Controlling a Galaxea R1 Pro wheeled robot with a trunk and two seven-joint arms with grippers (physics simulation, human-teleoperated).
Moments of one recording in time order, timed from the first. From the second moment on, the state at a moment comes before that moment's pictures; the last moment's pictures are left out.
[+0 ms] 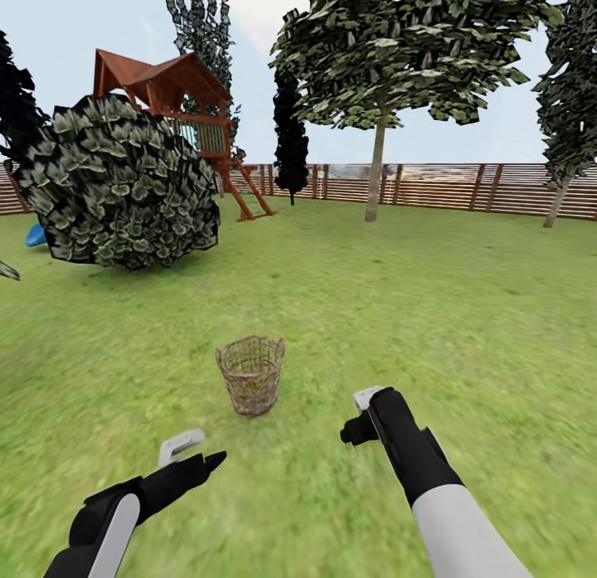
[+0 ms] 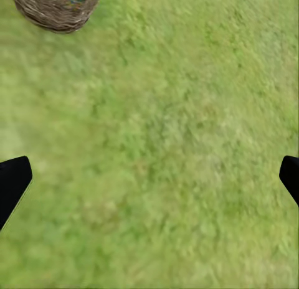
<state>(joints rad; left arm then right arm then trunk) -0.16 0.01 0.11 -1.47 0.45 0.81 -0.09 -0.65 0.14 0.04 -0.97 0.51 1.03 0.38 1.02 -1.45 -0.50</state>
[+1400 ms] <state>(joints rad) -0.15 0.01 0.21 -1.45 0.45 0.81 -0.09 -0.65 0.15 0.13 -1.15 0.45 1.04 0.39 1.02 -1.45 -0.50</state>
